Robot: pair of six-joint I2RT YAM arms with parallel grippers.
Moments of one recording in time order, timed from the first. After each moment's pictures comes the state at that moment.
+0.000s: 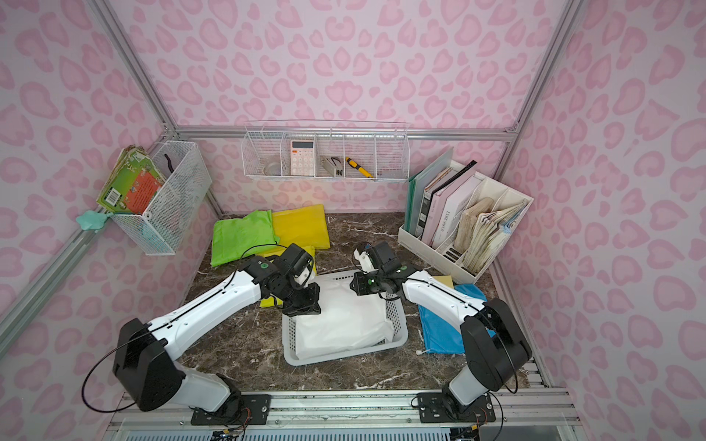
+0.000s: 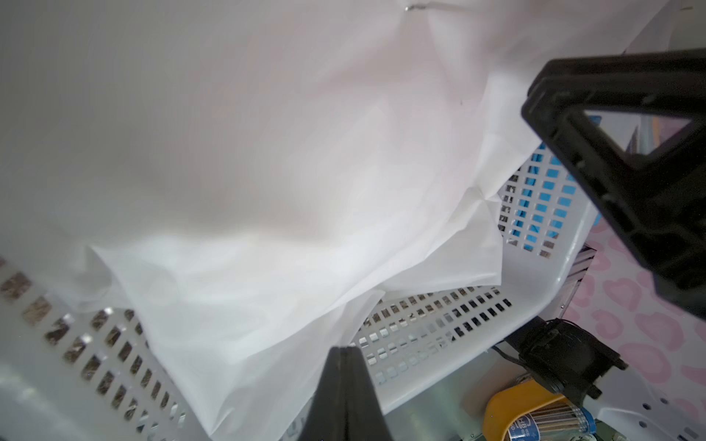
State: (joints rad) left arm -0.60 1.54 1.27 -1.00 0.33 -0.71; right arm 0.65 1.58 1.07 -0.36 -0.34 0.42
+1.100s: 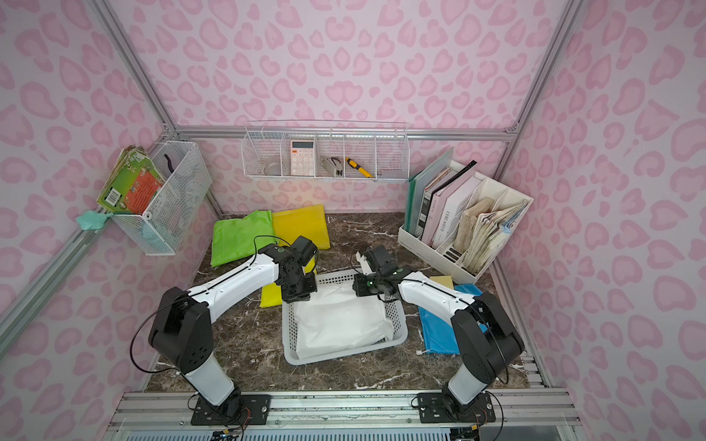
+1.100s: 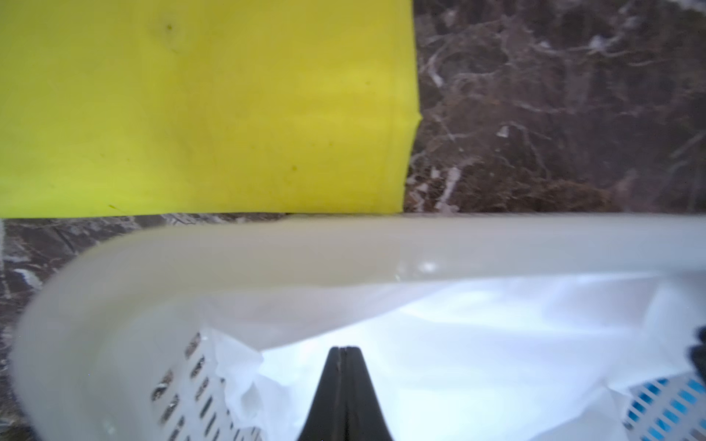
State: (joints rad) left arm -0.52 1.71 1.33 -0.99 0.12 -0.75; right arm 0.67 1.63 1.06 -0.30 -0.29 0.43
